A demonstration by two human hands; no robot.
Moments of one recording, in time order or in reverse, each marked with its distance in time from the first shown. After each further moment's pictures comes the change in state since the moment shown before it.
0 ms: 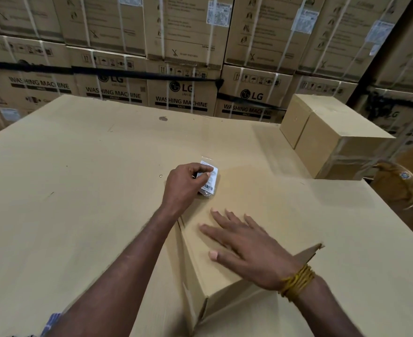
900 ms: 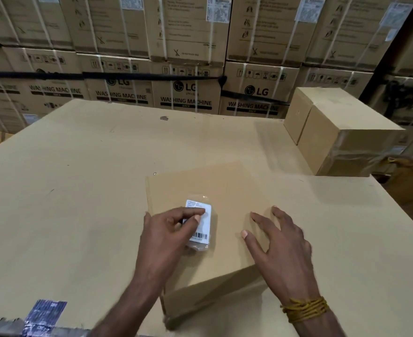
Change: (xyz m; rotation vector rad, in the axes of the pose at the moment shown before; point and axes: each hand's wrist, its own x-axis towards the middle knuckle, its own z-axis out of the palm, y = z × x) left_hand -0.140 0.053 0.041 -0.077 0.066 -0.130; right_hand -0.069 0.073 0.007 0.154 0.391 0.564
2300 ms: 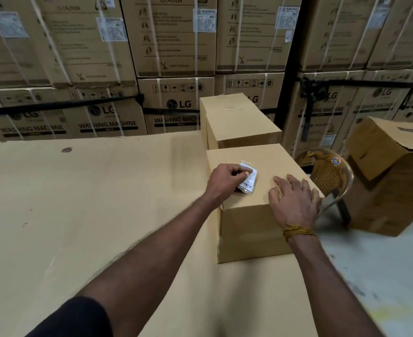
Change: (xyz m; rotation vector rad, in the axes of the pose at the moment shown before) left_hand 0.183 0.099 0.547 0.051 -0.459 0.181; right_hand 0.241 0.428 -0.127 -0.158 0.346 0.301
